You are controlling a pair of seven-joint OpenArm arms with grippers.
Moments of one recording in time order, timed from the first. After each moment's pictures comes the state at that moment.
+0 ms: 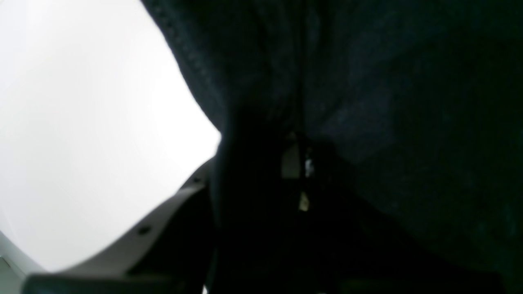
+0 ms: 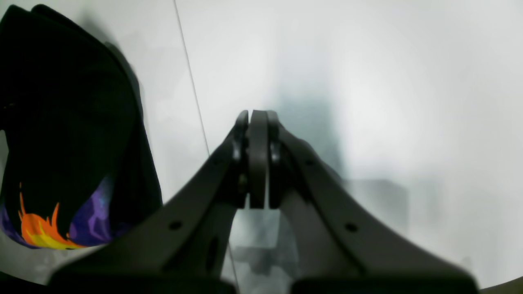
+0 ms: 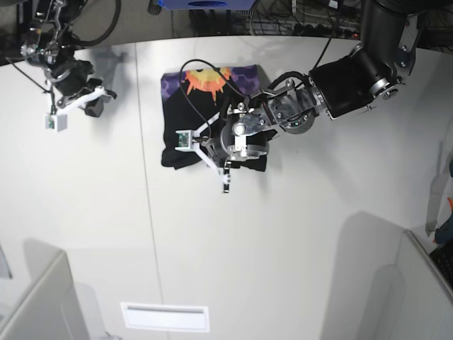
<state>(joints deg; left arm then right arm) -27.4 -16.1 66.7 85.3 -3.1 -24.8 55.1 -26.4 9.6 22.6 108.7 35.1 7.7 -51.7</state>
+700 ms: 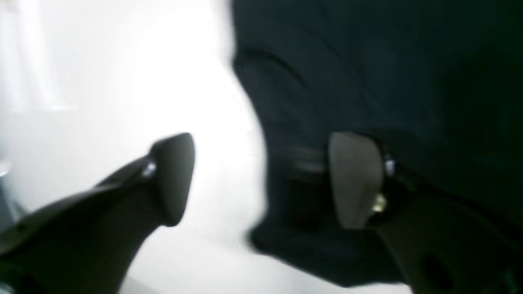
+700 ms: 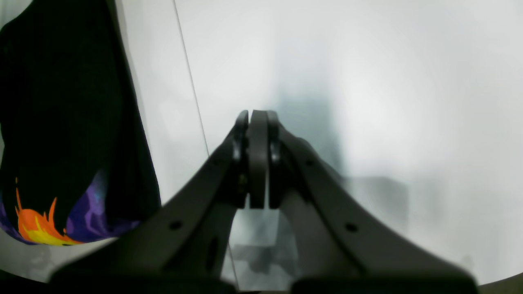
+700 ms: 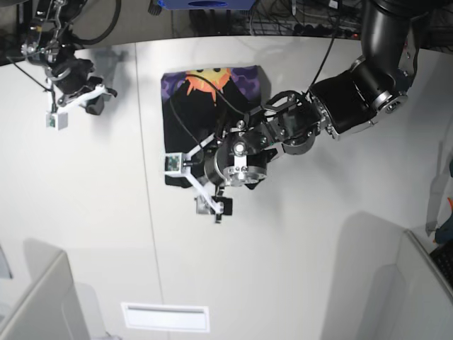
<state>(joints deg) -32.5 -15.5 61.4 92.5 -3.3 -25.4 56.8 -26.9 9.5 22.5 108.7 35.1 7.7 -51.9</state>
